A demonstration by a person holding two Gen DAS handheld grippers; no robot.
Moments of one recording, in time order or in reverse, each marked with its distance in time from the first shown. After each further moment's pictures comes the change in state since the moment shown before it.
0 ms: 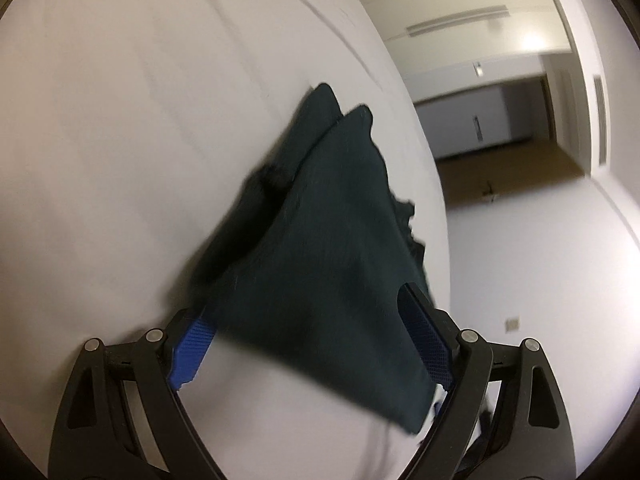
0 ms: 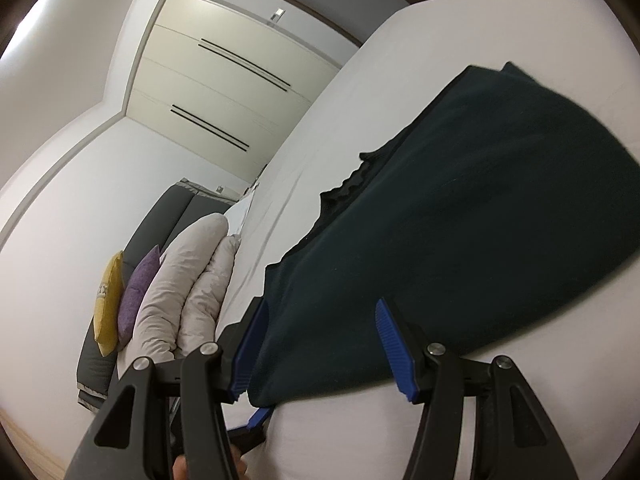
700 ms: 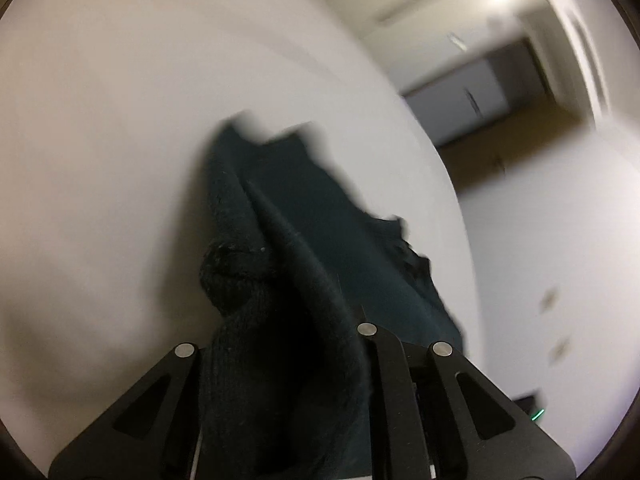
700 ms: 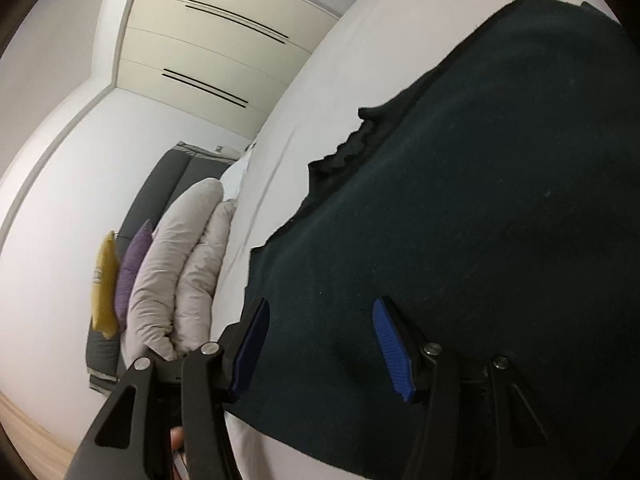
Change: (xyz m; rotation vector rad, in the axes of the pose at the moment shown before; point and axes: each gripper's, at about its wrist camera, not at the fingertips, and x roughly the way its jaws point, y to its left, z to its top) left arm 0.059 -0.099 0.026 0.352 -0.051 0.114; right arm 0.084 -0.027 0.039 0.027 0.190 0.040
